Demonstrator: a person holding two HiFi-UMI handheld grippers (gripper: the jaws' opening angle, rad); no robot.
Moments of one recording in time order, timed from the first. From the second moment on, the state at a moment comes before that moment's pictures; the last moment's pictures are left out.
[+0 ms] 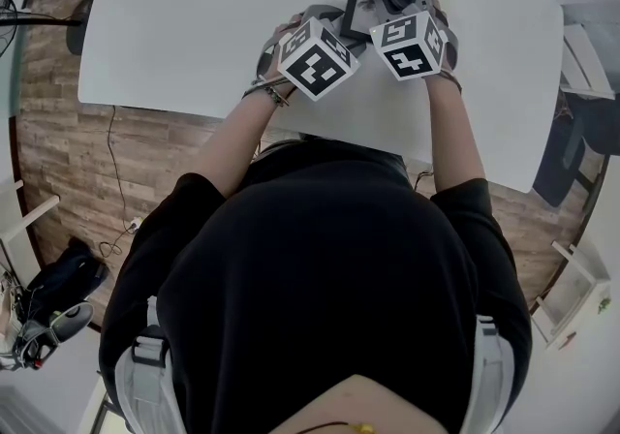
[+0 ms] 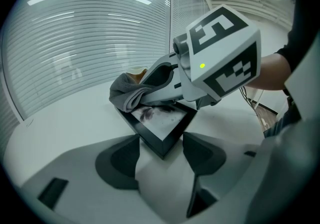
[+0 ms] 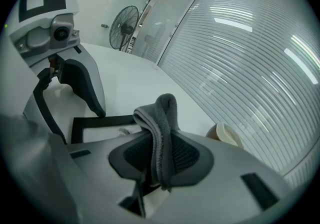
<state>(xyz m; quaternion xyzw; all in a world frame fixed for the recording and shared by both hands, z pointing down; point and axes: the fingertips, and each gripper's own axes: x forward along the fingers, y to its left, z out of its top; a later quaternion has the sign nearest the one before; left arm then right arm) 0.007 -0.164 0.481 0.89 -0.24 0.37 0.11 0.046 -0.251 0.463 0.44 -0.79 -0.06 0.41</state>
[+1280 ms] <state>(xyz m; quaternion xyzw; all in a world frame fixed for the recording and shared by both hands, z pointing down) 0.007 -0.168 0.483 0.89 -0.24 0.37 0.11 0.039 -0.229 0.470 0.42 -0.80 -0.03 0.43</state>
